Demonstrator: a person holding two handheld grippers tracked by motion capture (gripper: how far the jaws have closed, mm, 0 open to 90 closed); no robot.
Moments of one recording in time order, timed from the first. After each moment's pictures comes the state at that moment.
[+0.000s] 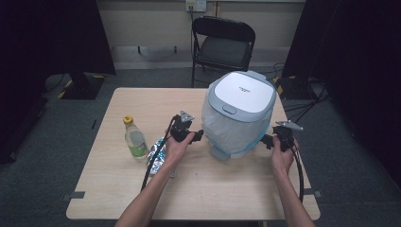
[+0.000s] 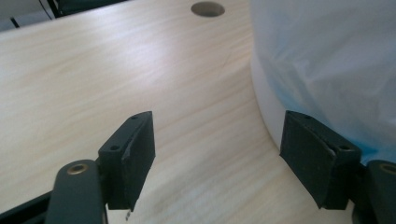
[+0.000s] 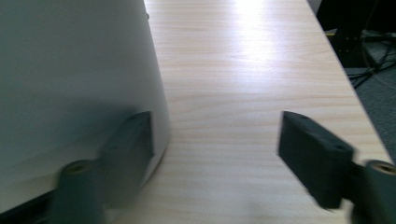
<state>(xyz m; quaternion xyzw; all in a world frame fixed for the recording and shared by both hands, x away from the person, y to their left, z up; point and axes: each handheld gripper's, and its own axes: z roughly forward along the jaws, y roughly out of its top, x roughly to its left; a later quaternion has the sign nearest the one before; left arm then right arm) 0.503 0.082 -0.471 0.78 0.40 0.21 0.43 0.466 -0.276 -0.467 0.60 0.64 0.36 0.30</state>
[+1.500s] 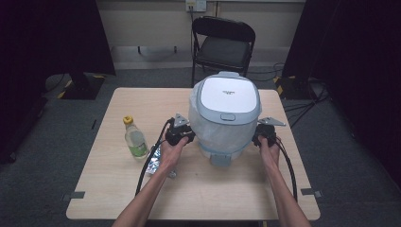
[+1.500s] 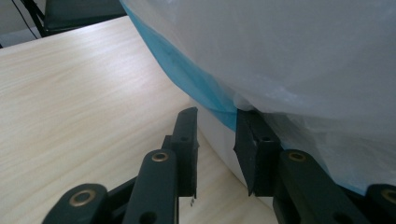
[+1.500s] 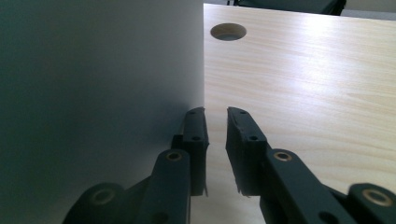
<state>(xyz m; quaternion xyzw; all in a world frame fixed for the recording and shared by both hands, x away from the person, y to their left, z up) 0.472 0.101 -0.458 0.78 0.37 0.20 0.46 0.481 -0.232 -0.470 0.49 0.71 0.42 0.26</state>
